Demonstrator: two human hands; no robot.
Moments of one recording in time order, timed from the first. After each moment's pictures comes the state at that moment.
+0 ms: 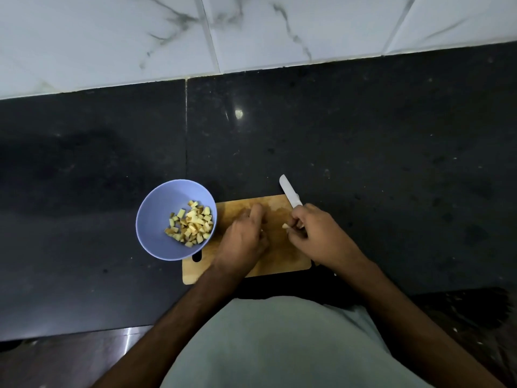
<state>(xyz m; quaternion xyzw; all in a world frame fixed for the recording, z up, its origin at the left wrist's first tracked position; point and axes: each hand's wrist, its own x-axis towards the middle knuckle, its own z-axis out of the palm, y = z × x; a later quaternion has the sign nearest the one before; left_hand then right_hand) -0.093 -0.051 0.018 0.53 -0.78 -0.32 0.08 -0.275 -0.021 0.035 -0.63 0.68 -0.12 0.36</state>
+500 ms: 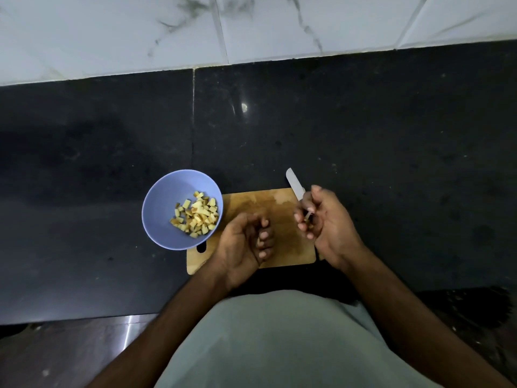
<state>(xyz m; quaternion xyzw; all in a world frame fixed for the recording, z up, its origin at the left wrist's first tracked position) -0.085 -0.037 0.028 0.45 -0.10 -0.85 0.26 -0.261 -0.023 0.044 -0.18 0.54 -0.44 0.69</state>
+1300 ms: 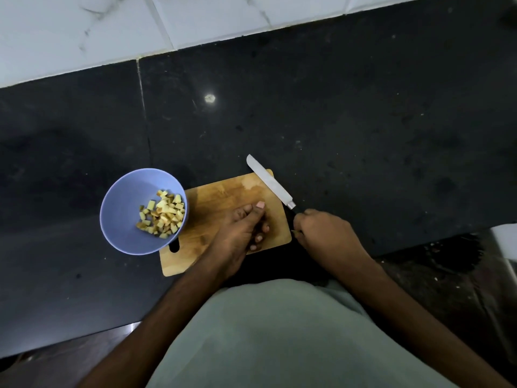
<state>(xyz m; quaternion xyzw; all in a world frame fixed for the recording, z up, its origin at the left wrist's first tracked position) -0.118 -0.027 0.019 0.54 -0.35 -0.75 0.15 -0.288 0.037 0.032 -0.65 0.72 0.07 0.24</state>
